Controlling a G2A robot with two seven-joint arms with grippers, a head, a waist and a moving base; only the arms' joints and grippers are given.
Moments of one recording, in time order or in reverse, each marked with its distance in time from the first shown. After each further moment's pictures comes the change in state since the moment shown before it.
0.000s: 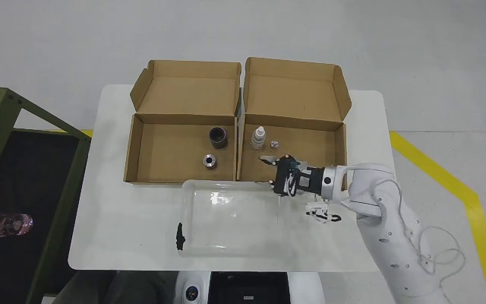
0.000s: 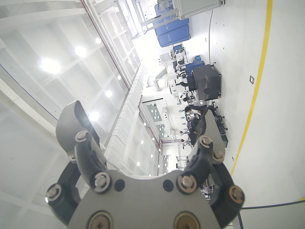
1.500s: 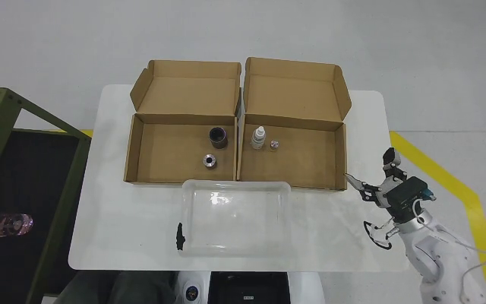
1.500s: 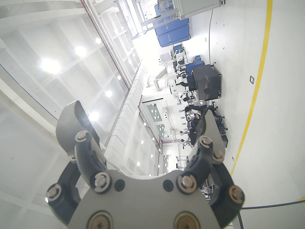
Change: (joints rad) left arm 0.000 0.000 0.000 0.000 0.000 0.000 0.000; right arm -0.521 0.048 0.486 -0.029 -0.155 0.424 -0.726
